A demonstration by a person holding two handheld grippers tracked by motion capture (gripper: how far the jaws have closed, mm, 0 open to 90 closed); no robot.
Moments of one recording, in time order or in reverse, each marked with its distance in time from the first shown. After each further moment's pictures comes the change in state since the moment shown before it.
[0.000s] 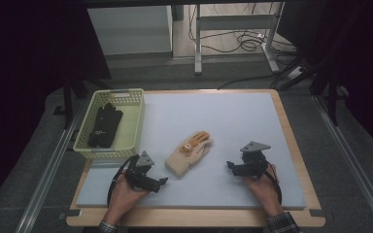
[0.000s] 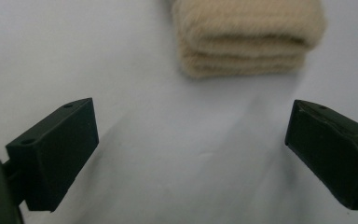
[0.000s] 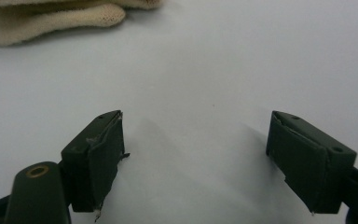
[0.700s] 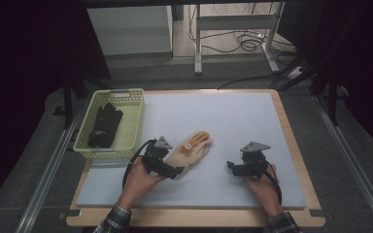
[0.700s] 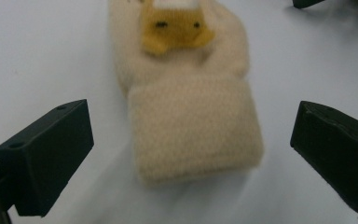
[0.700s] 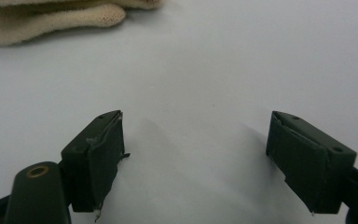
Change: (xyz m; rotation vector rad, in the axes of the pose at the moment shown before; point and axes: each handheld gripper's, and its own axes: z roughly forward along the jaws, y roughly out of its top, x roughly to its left) left arm -0.010 0.071 0.018 0.045 -0.080 -0.002; right arm 0.000 0.000 0.000 -0.001 -0.001 -0.002
